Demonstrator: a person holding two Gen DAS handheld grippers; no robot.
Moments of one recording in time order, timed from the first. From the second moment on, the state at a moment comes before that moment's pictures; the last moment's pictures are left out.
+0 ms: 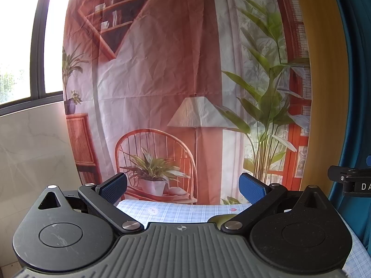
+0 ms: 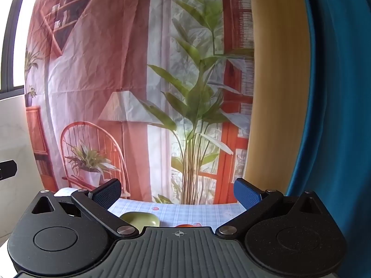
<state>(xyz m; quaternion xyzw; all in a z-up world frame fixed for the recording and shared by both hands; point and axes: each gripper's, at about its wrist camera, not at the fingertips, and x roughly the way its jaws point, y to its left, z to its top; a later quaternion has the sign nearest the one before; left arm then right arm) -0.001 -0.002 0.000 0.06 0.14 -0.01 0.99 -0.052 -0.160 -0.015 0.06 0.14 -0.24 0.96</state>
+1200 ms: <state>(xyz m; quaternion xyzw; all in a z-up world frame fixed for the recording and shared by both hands) 0.000 -0.003 -0.002 0.06 0.14 -0.02 0.99 -0.053 -0.161 -0.017 0.06 0.14 -0.24 0.96</state>
